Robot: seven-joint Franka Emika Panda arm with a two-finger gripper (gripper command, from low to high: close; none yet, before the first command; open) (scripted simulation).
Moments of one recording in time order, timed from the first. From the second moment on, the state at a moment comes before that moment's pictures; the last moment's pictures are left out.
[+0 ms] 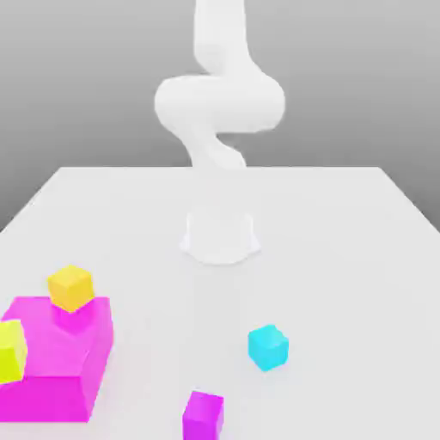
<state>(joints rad) 0.02 -0.73 0.00 -2.36 0.00 2.36 0.77</state>
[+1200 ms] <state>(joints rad) 0.21 0.22 0.01 -2.83 -0.03 3.05 0.52</state>
